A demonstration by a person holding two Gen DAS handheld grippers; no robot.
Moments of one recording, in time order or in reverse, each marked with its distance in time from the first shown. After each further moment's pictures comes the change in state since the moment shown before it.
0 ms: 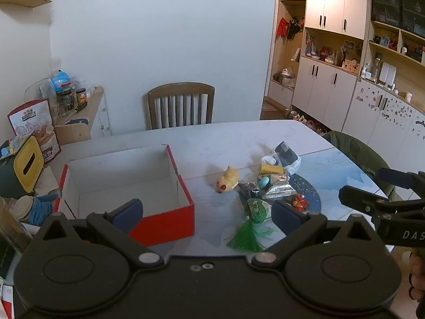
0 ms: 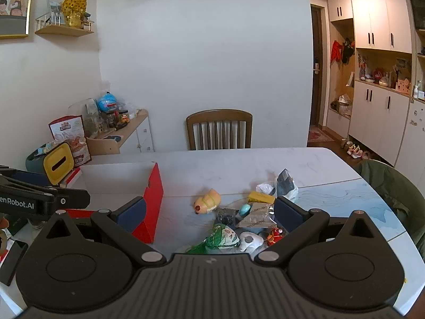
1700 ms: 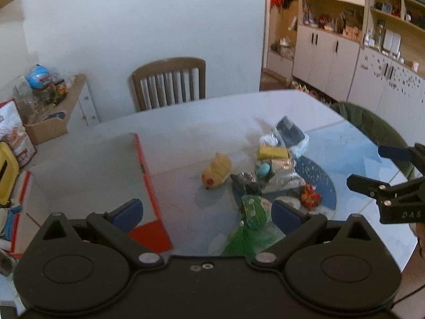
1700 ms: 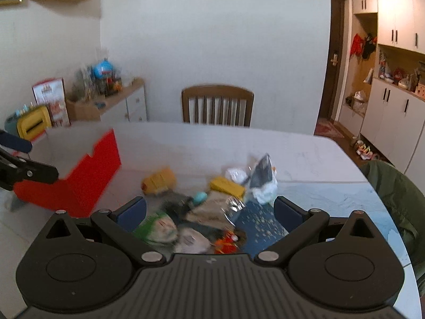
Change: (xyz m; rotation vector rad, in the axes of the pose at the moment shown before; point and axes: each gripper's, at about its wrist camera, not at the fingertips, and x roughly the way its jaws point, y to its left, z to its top) left arm 0.115 -0.050 0.017 0.077 0.134 0.003; right arm 0.124 -0.116 -0.023 -0.125 0.104 0.063
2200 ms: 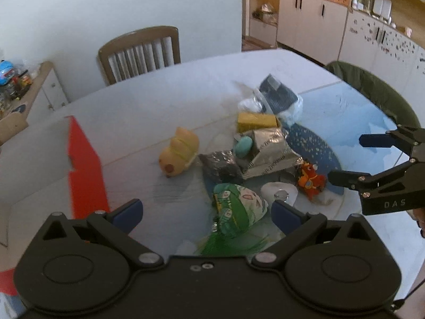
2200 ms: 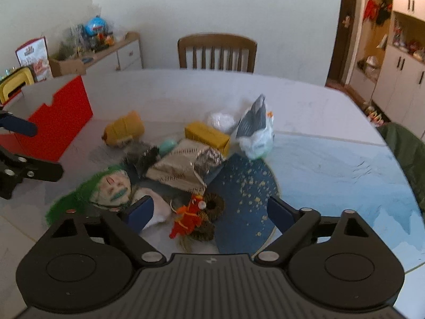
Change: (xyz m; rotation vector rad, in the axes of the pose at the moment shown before) left arm 0.103 -0.049 -0.003 0.085 0.126 -0.057; right arm 0.091 -0.049 -0.034 -0.007 0.201 0.043
